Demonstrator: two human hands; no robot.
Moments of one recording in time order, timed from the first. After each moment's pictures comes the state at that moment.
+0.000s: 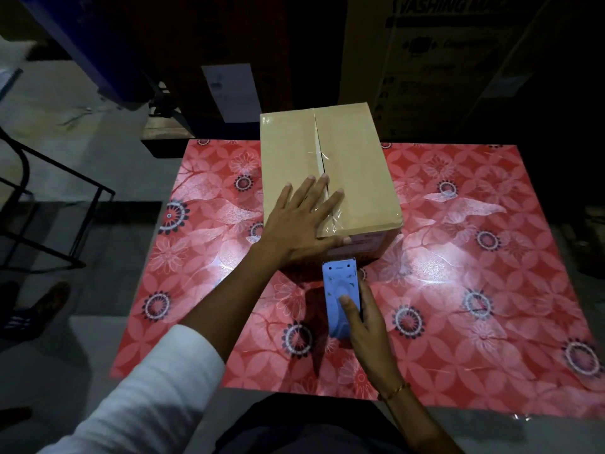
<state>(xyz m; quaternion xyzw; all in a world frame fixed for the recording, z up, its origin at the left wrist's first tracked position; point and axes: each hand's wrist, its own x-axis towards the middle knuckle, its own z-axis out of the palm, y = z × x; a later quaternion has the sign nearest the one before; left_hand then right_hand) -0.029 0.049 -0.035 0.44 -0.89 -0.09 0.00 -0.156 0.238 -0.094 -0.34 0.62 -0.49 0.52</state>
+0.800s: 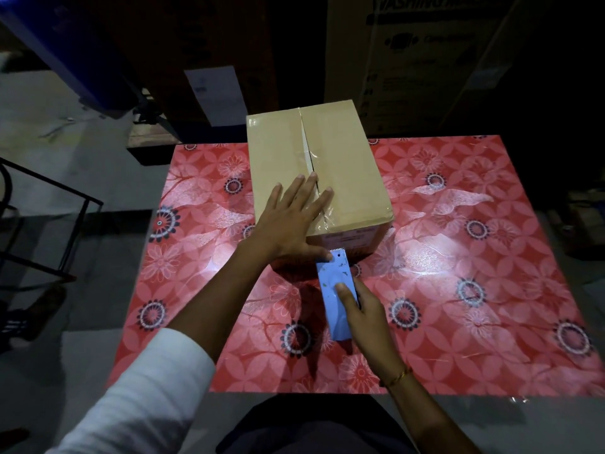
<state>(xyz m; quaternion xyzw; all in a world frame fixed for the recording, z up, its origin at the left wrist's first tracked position) -0.021 0.039 -0.033 0.39 -0.92 -0.09 -0.05 -0.157 0.228 -0.085 -0.35 0.67 -0.44 0.49</state>
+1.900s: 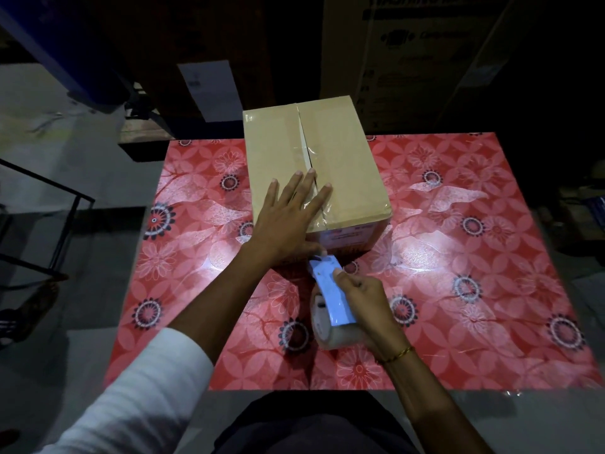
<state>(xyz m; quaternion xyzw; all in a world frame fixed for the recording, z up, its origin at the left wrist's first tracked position) -0.026 0.046 -0.037 0.41 -0.91 -0.02 -0.03 -0.161 0.207 -0.079 -0.27 0.71 -0.38 0.53</state>
